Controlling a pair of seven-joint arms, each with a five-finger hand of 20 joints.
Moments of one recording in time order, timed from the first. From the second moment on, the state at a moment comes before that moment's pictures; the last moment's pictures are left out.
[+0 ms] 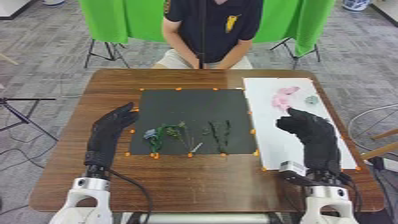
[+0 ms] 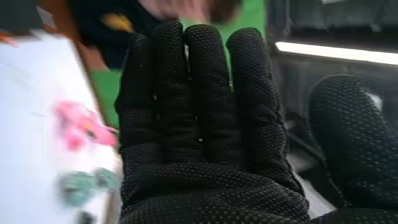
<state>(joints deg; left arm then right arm) 119.1 -73.6 -91.0 -116.1 66.7 2.6 15.8 -123.7 -81.4 93.7 -118.9 -71.3 2.9 -20.3</state>
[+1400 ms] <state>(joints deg) 121.7 -73.7 -91.8 -118.6 65.1 2.9 15.7 -124.1 -83.5 96.7 -119.7 -68.1 -4.3 -16.8</state>
